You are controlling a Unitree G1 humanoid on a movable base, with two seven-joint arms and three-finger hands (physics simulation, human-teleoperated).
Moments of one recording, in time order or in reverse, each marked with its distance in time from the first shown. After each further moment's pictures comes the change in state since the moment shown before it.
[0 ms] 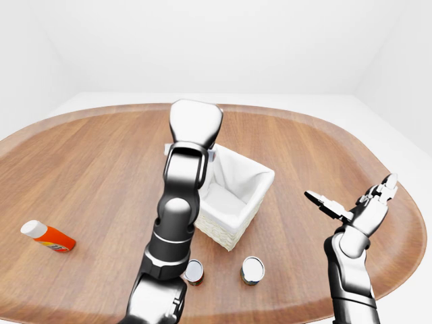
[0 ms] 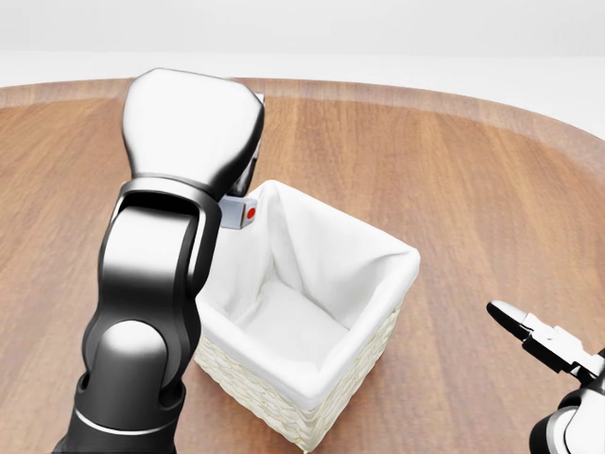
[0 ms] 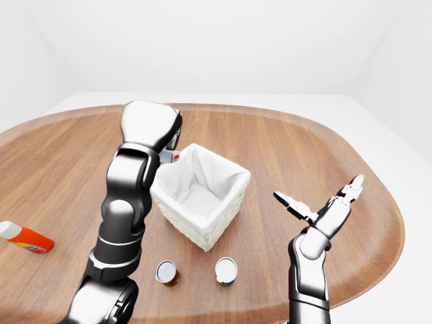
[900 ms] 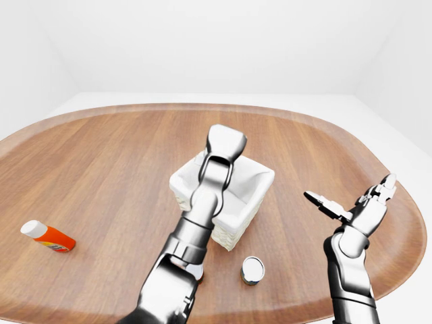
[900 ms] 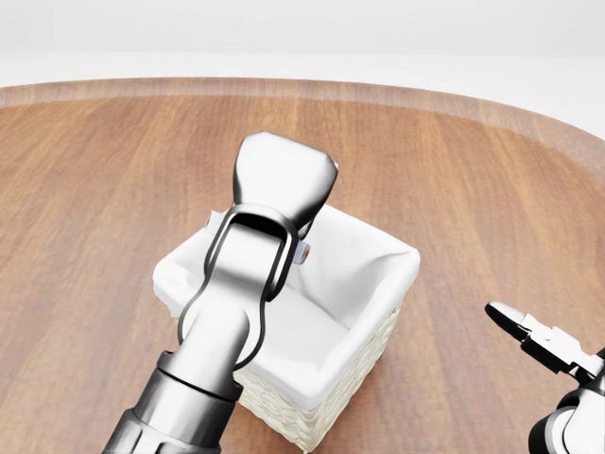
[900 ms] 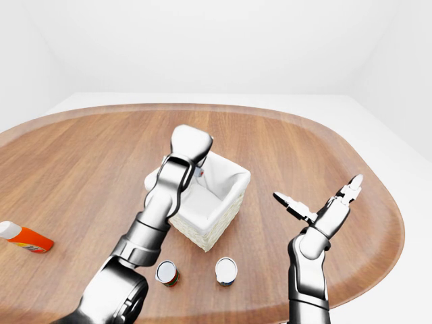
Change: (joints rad) left arm -0.073 -0.078 -0.062 0.497 0.009 0.000 0.199; right arm -0.002 -0.002 0.002 0.010 -0.006 0.000 0.000
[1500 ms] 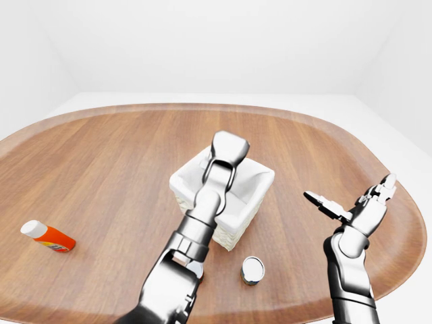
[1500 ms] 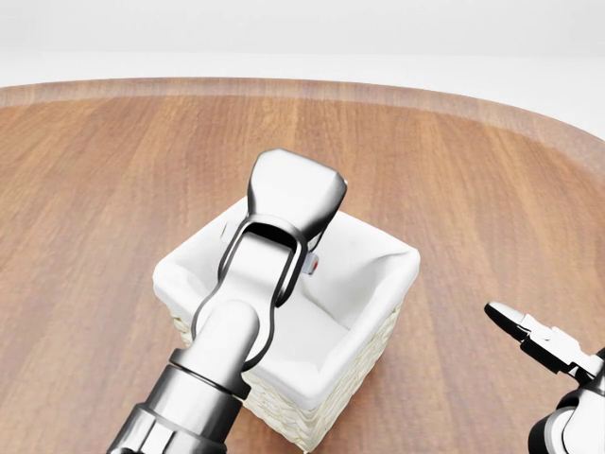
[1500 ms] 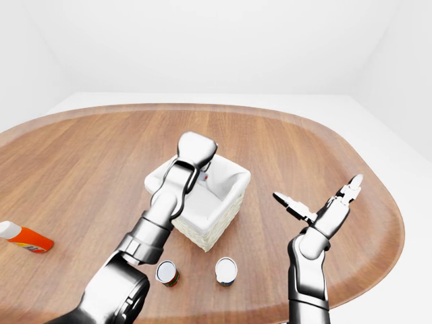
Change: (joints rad) left arm -0.028 -0.008 -0.010 0.150 -0.044 0.000 0.078; right arm 0.002 0.001 0.002 -0.003 -0.005 0.000 0.000
